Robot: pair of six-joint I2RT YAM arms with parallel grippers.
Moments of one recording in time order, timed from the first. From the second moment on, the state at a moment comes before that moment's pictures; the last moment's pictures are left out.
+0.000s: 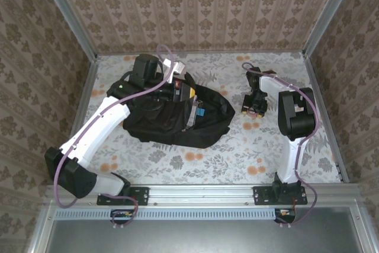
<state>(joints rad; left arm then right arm) -0.59 1.37 1.38 -0.63 0.69 -0.40 0.11 2.03 1.43 -0.98 0.01 0.45</state>
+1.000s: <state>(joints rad) -0.69 1.48 1.54 -0.73 0.67 -0.40 0.42 1.37 1.20 -0.78 -0.28 0.49</state>
